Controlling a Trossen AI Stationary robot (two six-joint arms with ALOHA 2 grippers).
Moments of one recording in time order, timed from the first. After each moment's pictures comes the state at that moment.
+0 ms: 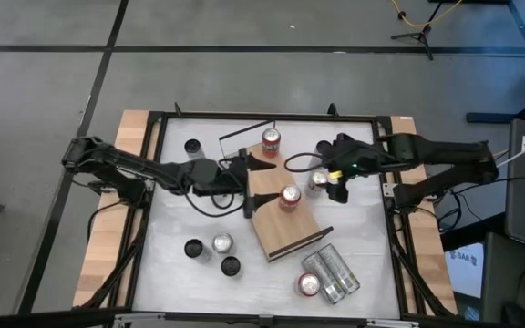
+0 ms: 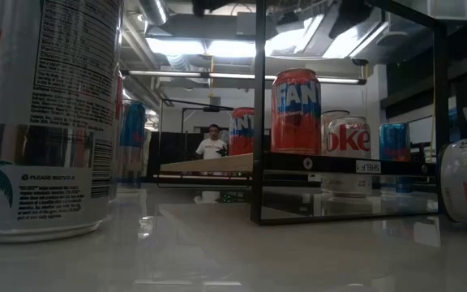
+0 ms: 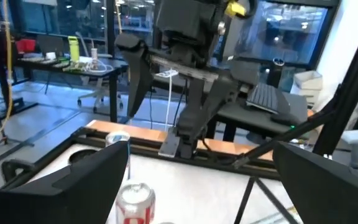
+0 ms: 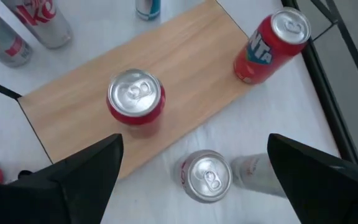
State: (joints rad) left arm -0.14 1.43 1.01 0.40 -0.29 -0.13; right arm 0.06 1.25 1.39 -1.06 0.19 0.13
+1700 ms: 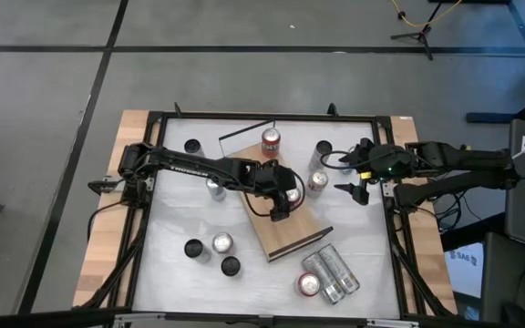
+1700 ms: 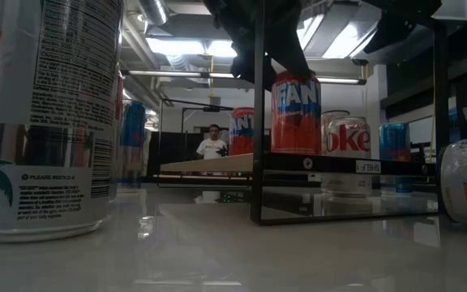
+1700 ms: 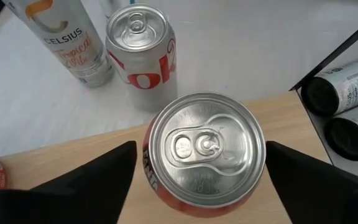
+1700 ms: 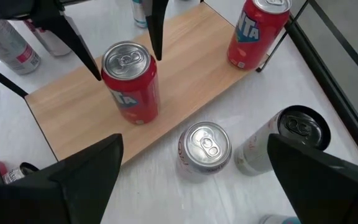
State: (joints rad) left arm -0.04 1.93 1.61 -0.52 -0.17 -0.21; right arm 0.06 0.89 1.04 -0.91 0.19 0.18
